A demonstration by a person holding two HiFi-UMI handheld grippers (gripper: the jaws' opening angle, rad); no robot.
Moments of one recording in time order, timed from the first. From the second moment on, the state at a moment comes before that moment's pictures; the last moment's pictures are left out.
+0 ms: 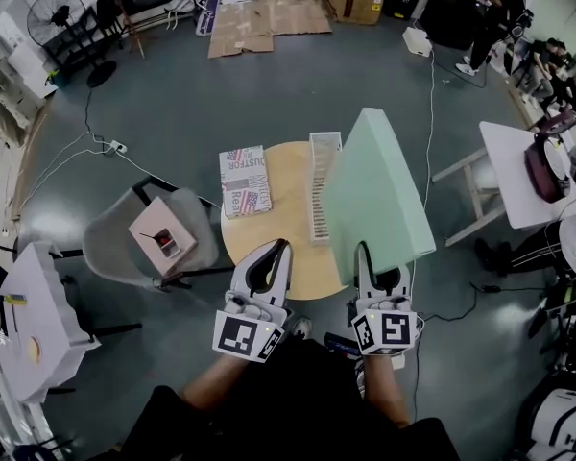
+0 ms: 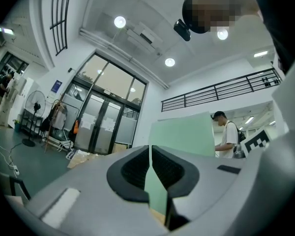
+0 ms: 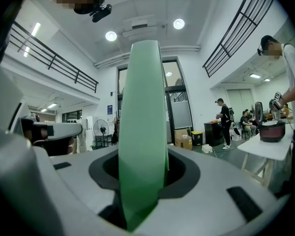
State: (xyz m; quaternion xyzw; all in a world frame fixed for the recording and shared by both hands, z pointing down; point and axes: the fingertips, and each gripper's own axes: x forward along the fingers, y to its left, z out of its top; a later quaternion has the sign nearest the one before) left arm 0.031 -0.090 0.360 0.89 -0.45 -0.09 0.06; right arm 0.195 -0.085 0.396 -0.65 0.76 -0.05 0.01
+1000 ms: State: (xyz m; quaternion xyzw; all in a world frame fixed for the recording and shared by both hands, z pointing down) left arm 0.022 -0.171 0.371 0.90 -0.42 -0.08 0.07; right arm 0.177 -0.176 0.435 -0.67 0.74 -0.03 0.01
